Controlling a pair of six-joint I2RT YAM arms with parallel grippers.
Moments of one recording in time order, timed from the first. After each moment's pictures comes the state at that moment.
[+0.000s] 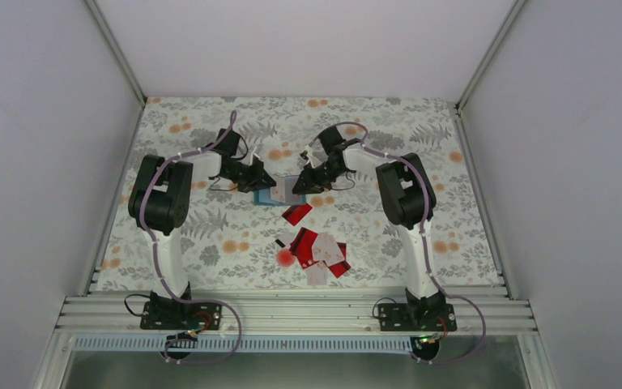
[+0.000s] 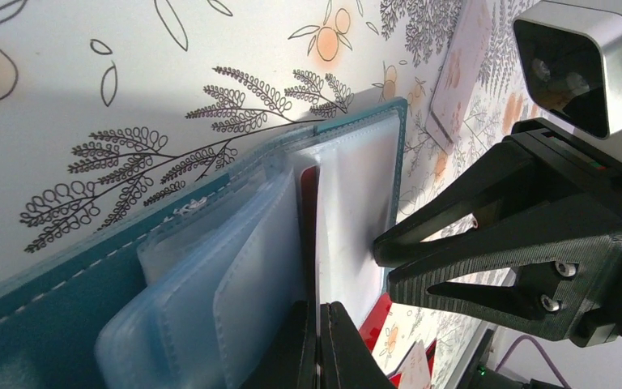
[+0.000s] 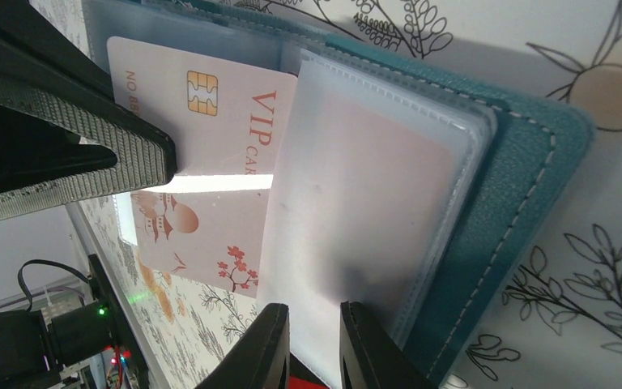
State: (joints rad) left arm -0.23 2.03 1.23 -0.38 0.83 -0.44; right arm 0.46 2.27 1.61 -0.65 -0.80 0.25
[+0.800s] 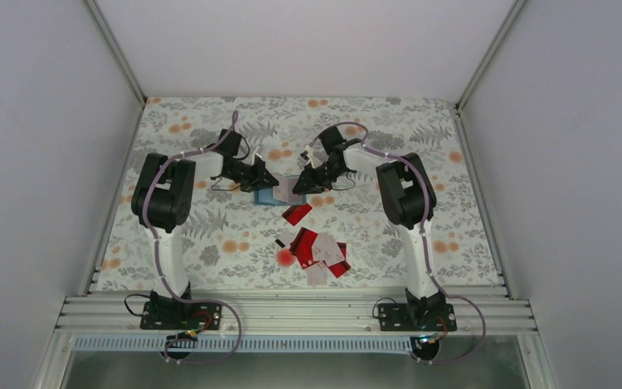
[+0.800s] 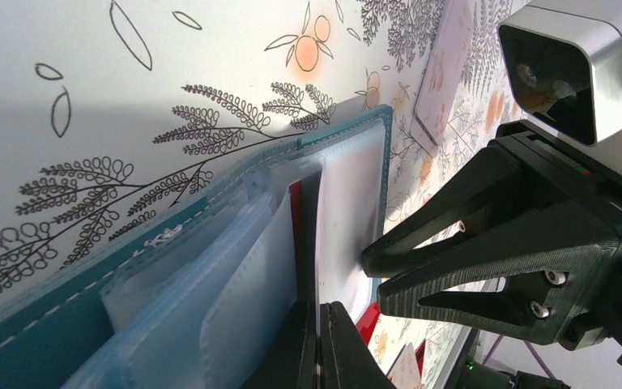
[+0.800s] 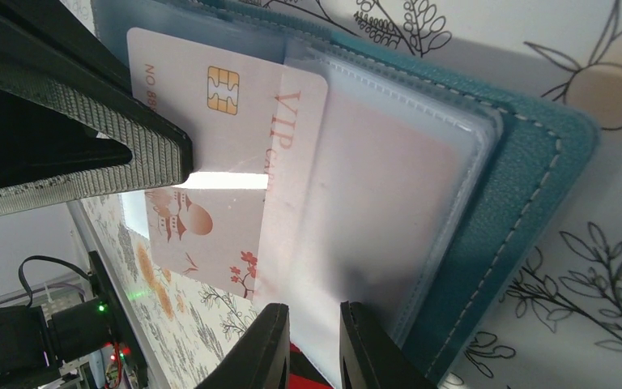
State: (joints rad) left arm -0.23 2.06 1.24 -0.33 0.88 -0.46; right arm 0.46 2.27 1.61 -0.65 -0.81 0.23
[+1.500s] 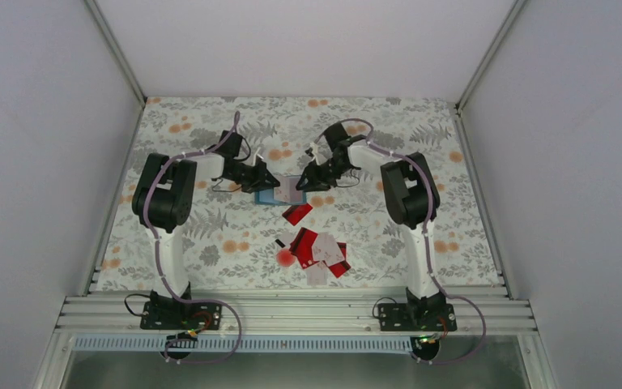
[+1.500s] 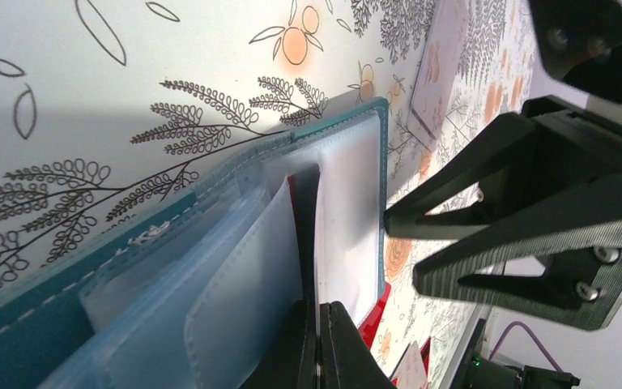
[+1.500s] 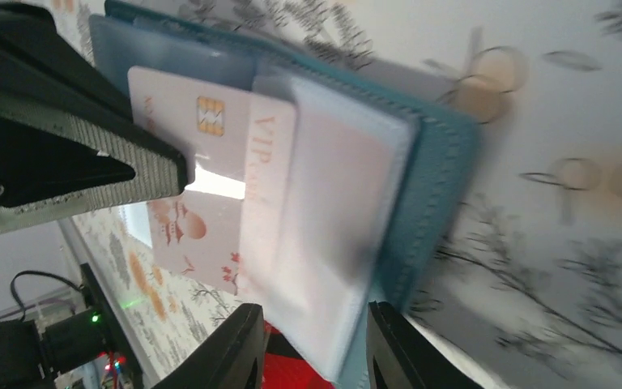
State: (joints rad) left arm -0.23 2.06 1.22 -0.30 0.88 -0.44; right arm 0.44 2.25 1.63 -0.69 -0.79 0.23
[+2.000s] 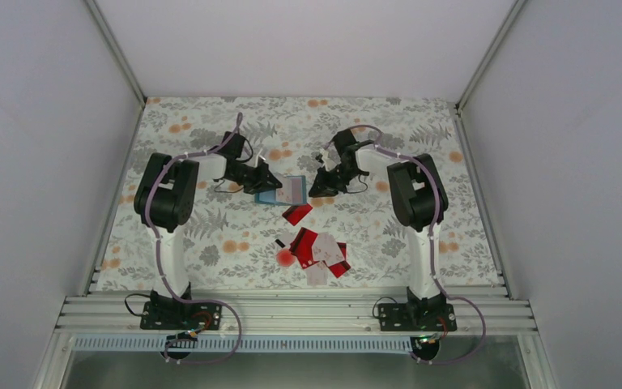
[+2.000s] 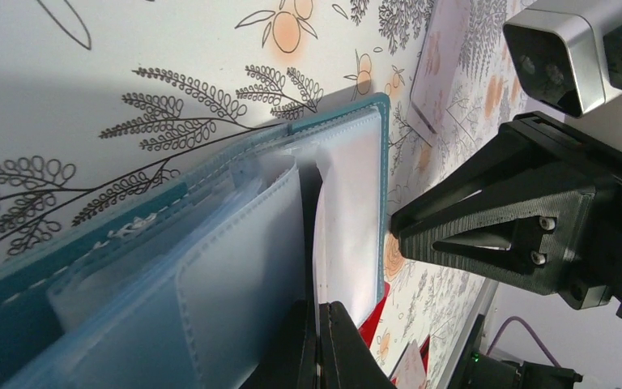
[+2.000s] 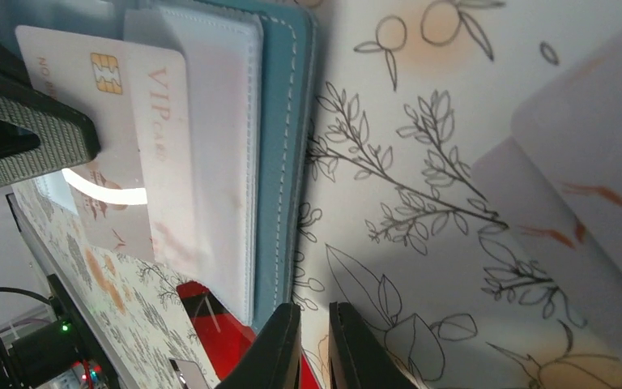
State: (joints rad) left arm -0.25 2.07 1.22 -0.29 0.89 -0.45; right arm 0.40 2.18 1.50 -0.69 -0.70 0.25
